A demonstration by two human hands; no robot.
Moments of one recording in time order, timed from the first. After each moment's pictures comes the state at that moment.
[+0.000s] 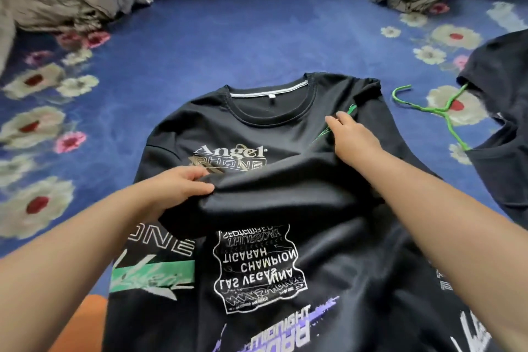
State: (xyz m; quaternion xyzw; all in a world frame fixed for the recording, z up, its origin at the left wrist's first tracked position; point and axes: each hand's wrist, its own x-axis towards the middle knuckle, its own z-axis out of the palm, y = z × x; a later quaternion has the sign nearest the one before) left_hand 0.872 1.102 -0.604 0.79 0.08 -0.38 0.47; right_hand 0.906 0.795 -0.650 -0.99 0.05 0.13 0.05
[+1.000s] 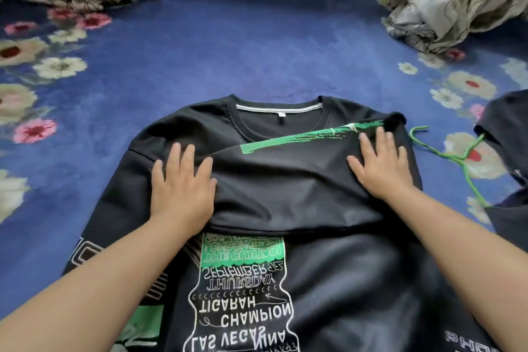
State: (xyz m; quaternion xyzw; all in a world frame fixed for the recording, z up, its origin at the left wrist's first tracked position) left_hand 0.897 1.074 -0.676 1.00 -0.02 -0.04 0.00; right_hand 0.943 0.751 -0.691 -0.99 0.11 0.10 -0.04
